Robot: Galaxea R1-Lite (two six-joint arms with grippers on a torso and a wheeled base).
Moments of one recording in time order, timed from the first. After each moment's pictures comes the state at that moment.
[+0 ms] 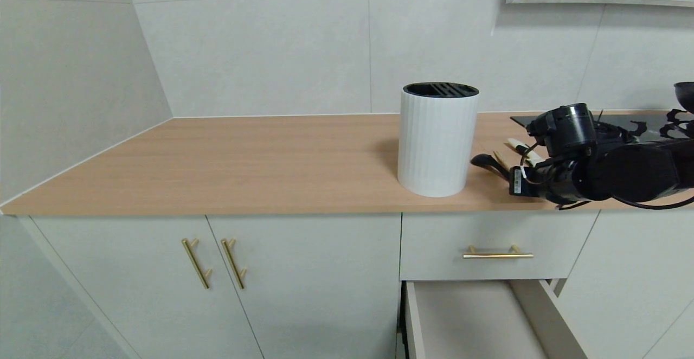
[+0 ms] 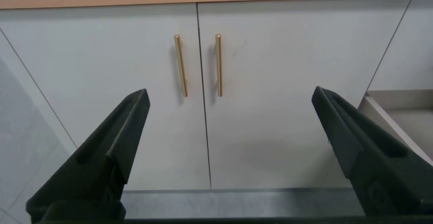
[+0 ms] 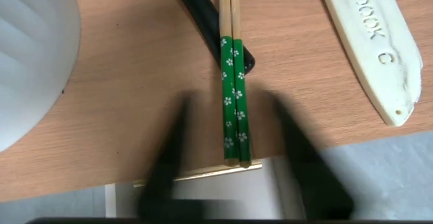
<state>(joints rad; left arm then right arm) 0.00 0.00 0.00 0.00 -0.01 0.01 0.26 1.91 -1.26 -0.03 -0.36 0.25</state>
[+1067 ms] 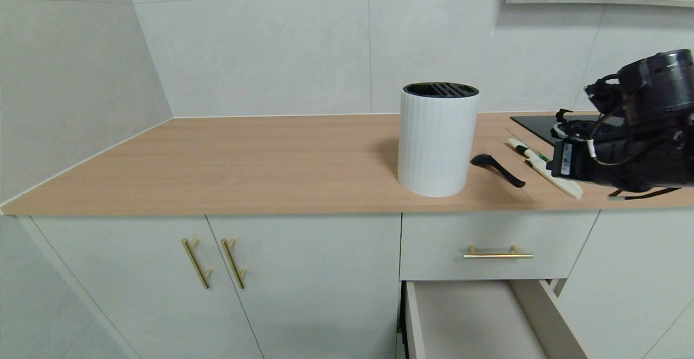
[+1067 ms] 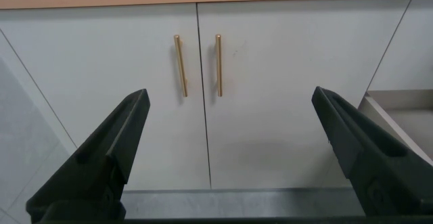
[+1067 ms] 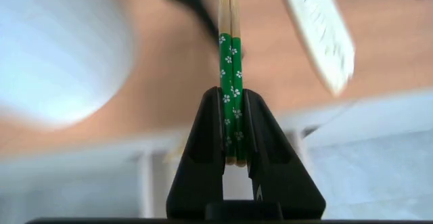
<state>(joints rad) 0.00 0.00 0.00 0.00 -0.01 0.01 0.29 1.59 -1.21 0.18 -0.25 0.33</state>
